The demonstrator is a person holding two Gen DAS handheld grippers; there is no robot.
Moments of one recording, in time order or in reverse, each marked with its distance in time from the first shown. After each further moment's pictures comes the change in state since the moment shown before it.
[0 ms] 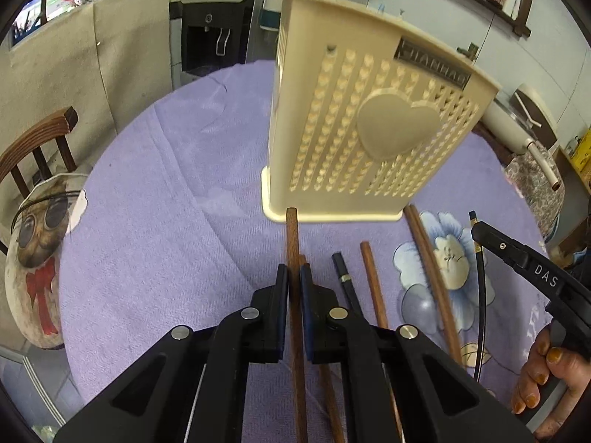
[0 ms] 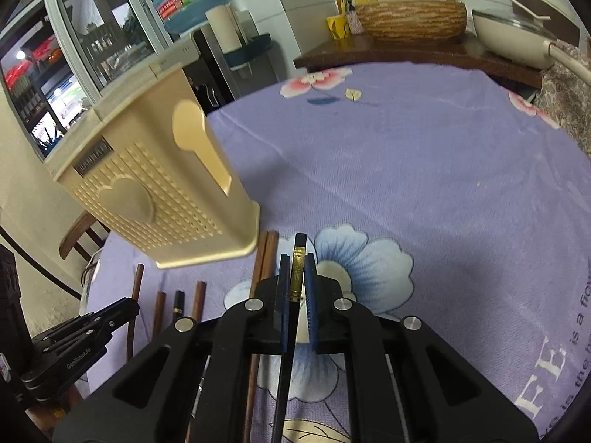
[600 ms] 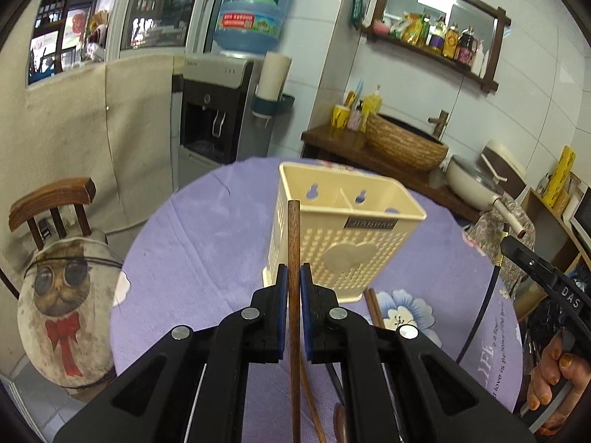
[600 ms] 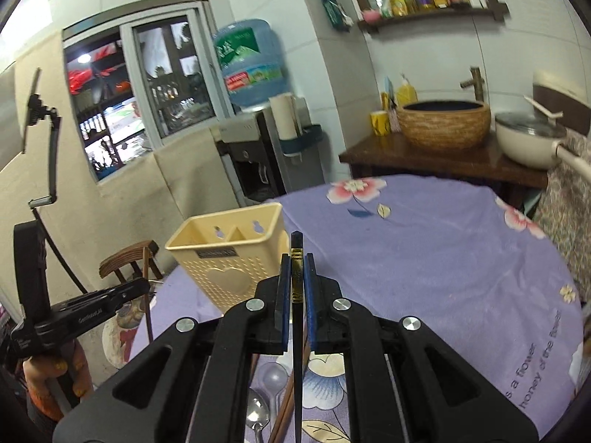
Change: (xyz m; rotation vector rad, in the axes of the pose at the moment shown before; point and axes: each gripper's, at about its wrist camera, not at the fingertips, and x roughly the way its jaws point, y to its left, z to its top) left arm -0.101 0.007 0.029 0.006 -0.283 -0.067; right arm -0.138 0.031 0.032 -0.164 -0.298 0.126
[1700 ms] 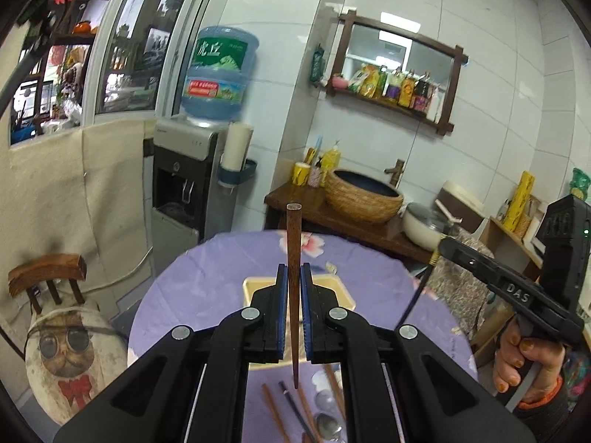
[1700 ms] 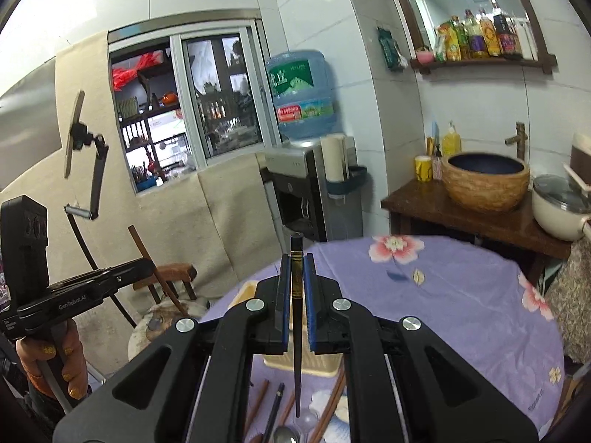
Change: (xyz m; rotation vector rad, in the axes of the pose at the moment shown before) left arm -0.082 -0.014 0.089 0.054 -0.172 -0.146; right arm -0.020 0.050 0.100 -0.123 -0.069 0.124
